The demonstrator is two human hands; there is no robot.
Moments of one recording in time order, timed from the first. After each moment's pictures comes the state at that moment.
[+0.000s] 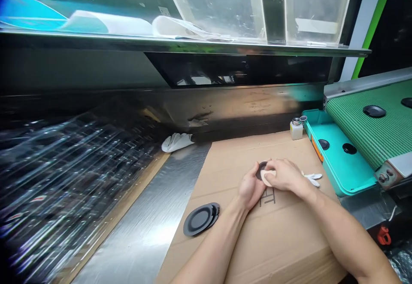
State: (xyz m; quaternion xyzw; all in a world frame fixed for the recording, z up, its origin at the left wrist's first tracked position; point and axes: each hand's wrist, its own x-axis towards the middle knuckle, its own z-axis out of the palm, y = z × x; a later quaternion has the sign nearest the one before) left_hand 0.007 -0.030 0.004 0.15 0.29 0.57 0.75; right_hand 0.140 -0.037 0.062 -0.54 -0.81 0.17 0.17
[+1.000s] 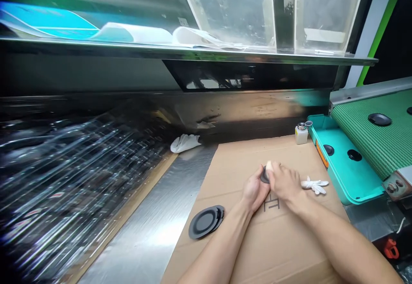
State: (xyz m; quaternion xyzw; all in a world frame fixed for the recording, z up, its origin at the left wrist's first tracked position) left_hand 0.005 -0.024 0.002 0.11 0.28 0.59 0.75; right_hand 0.113 -0.039 0.038 -0.64 -0.76 0.04 0.12
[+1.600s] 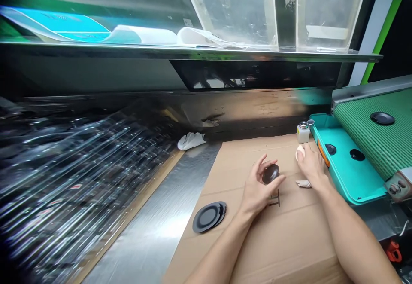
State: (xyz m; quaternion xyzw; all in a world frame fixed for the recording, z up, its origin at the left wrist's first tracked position) left_hand 0.005 -0.054 0.018 0.54 0.43 0.59 0.42; right_hand 0.190 0.000 0.050 -0.74 -0.65 0.00 0.15
